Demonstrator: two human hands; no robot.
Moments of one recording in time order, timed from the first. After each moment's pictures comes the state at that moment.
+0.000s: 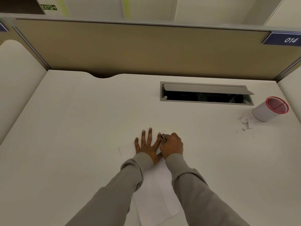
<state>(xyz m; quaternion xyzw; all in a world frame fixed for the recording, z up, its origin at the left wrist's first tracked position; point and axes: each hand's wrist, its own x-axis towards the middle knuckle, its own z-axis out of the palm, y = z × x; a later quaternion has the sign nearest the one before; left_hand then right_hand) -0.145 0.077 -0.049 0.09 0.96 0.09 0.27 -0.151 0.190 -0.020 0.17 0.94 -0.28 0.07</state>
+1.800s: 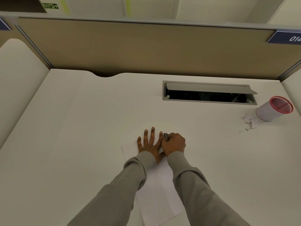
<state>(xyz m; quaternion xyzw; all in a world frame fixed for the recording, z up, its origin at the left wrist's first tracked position) -0.149 0.077 -0.049 0.08 0.95 0.09 0.29 -0.158 0.184 -0.025 0.23 0.92 -0.32 0.07</state>
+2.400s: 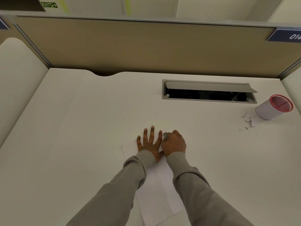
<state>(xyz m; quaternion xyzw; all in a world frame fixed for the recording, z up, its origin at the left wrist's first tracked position) -0.149 0.078 -0.050 0.08 0.95 0.09 0.28 -0.152 0.186 -0.018 0.14 0.96 -0.22 0.05</state>
